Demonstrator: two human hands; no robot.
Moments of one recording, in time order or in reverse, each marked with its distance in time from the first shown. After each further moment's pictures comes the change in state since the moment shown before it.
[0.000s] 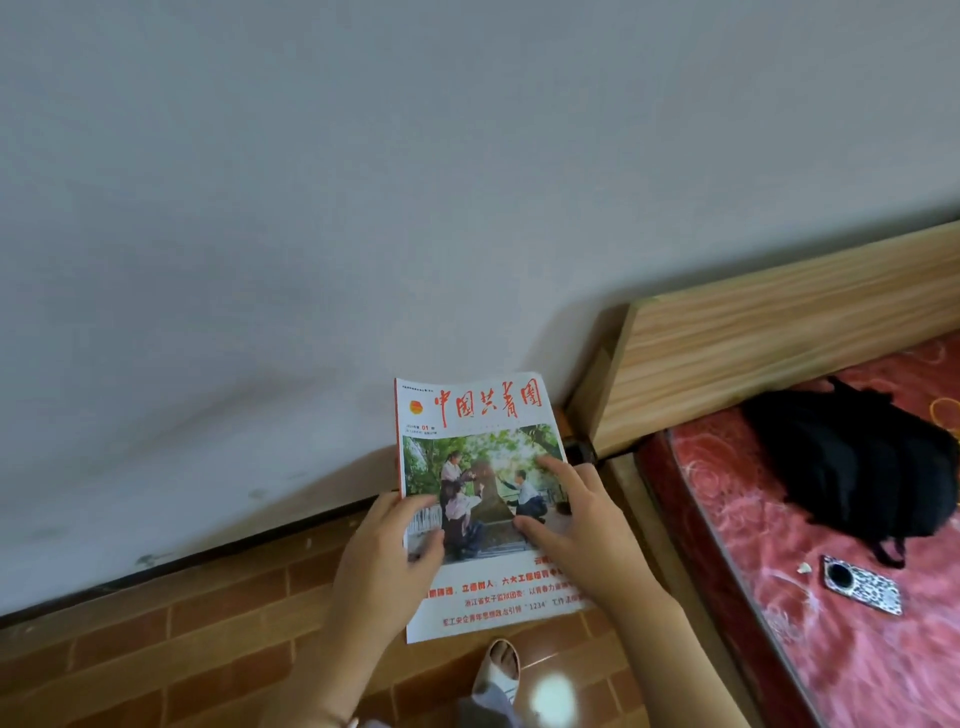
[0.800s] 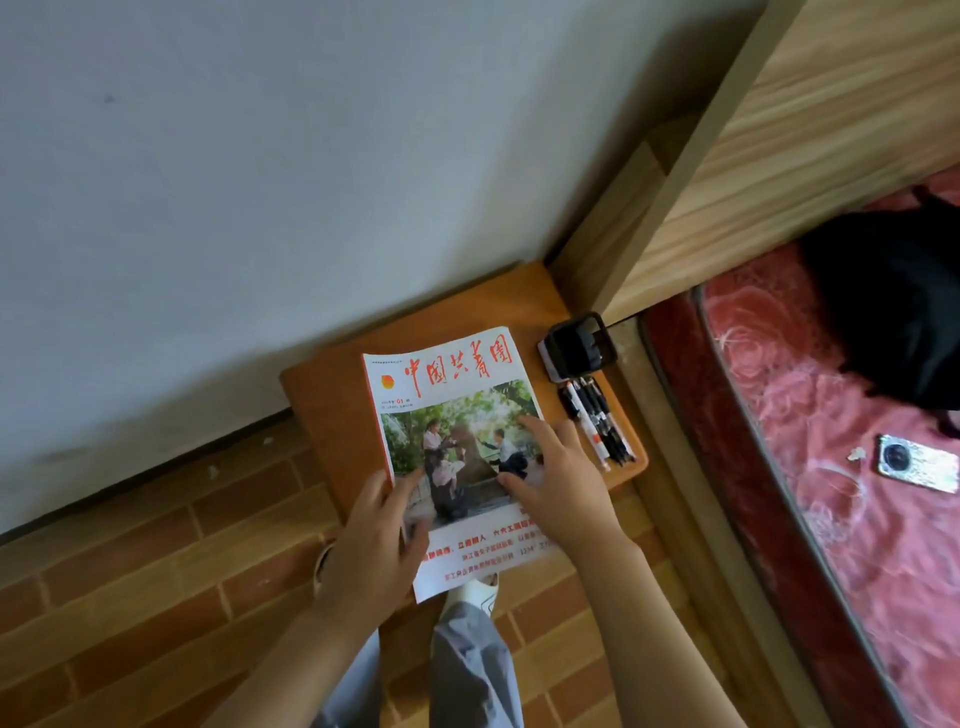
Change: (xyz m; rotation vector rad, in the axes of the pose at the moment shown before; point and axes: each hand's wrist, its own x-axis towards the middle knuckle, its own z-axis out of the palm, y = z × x) left_hand 0.104 -0.218 0.267 0.092 -0.386 0.059; right_hand 0.160 0.225 0.194 -0.096 -0.169 0.357
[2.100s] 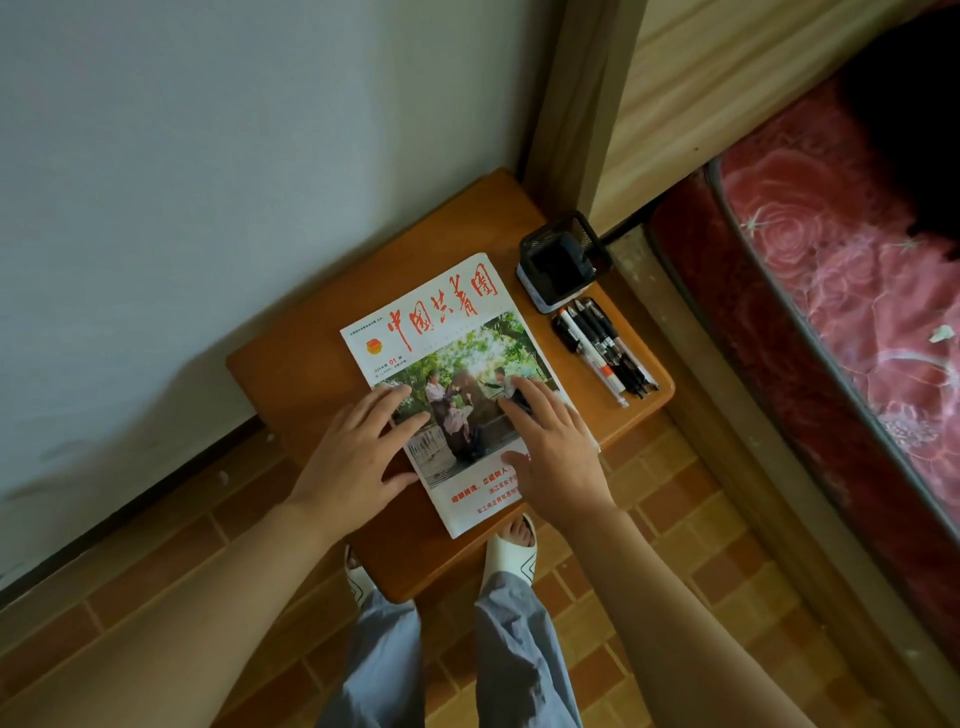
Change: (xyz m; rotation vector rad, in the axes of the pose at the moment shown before) left_hand 0.098 -0.051 0.016 0.605 -0.291 0.342; right_hand 0.031 0.076 0.094 -0.170 0.122 -0.195
